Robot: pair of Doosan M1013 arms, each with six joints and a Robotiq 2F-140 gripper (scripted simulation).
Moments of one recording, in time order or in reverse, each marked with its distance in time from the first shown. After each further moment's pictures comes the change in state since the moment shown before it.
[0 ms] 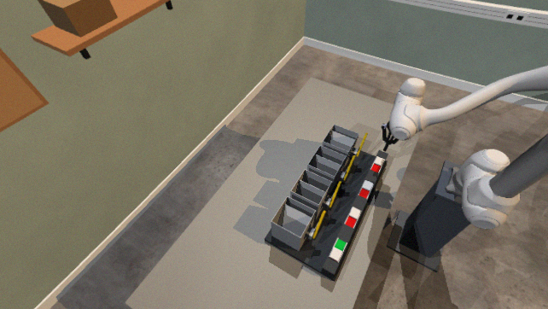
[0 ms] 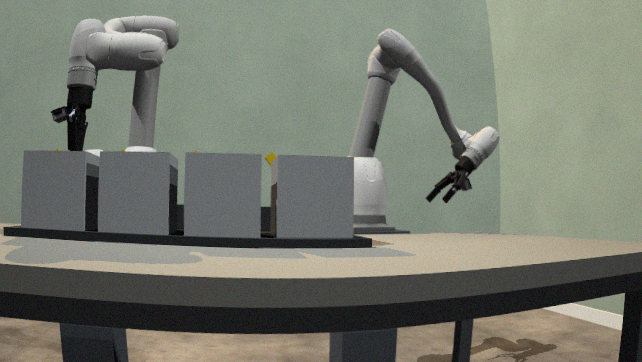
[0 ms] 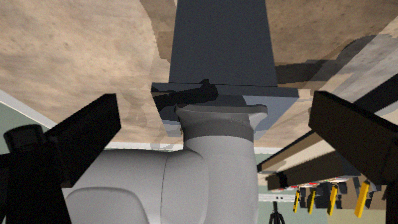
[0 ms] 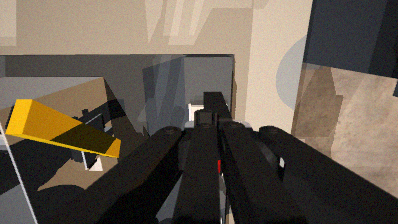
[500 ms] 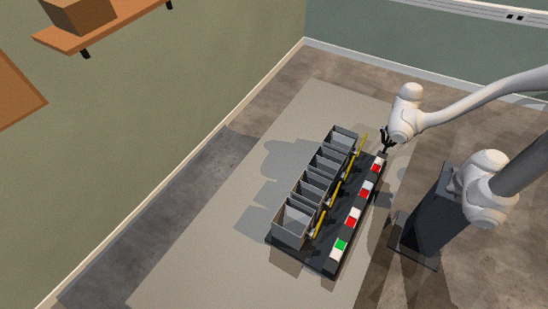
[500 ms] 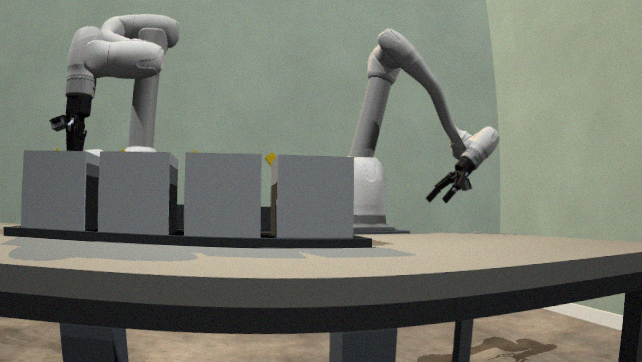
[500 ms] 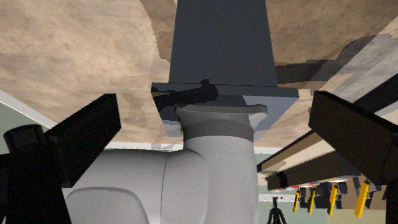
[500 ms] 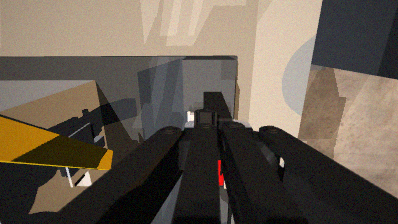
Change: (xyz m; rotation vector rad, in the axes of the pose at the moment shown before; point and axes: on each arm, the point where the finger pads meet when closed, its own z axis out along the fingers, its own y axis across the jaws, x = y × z) left arm 0.000 0.000 0.000 0.000 0.000 0.000; right arm 0.001 0.000 0.025 0.000 0.000 0.000
